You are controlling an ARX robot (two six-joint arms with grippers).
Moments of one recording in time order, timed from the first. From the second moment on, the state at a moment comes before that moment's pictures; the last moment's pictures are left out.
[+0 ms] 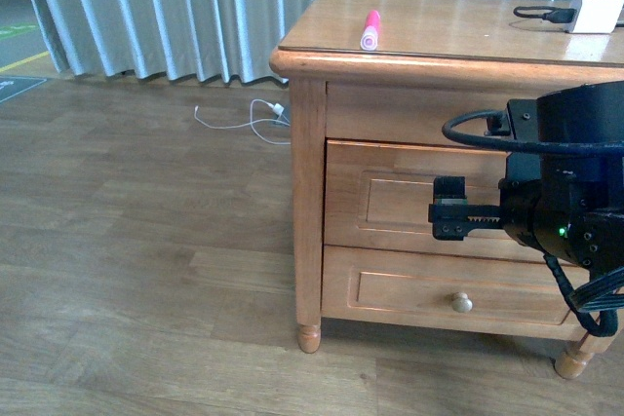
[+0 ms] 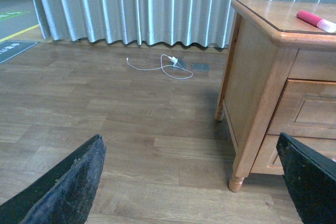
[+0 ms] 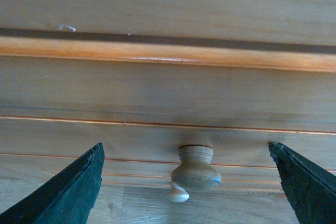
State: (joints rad) left arm 0.00 0.00 0.02 0.00 0.00 0.00; right arm 0.23 2.14 0.98 0.66 0.24 0.10
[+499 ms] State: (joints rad) left arm 0.00 0.00 0.02 0.00 0.00 0.00; right arm 0.22 2.19 0.99 0.68 0.27 0.10
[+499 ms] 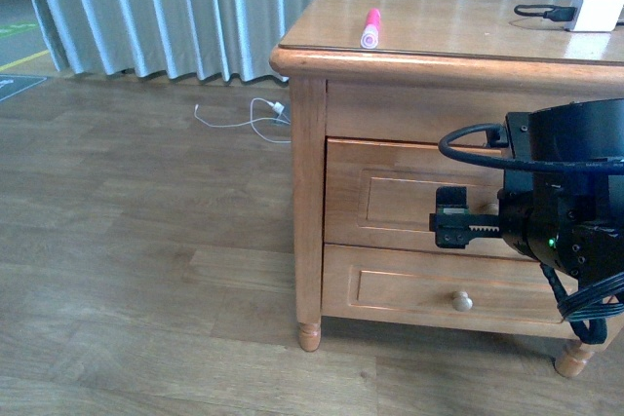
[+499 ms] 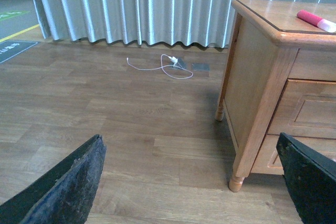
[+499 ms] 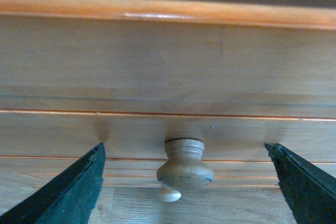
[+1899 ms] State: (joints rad) left arm 0.00 0.00 0.02 0.00 0.00 0.00; right arm 0.18 1.54 0.34 0.46 -0.10 0.06
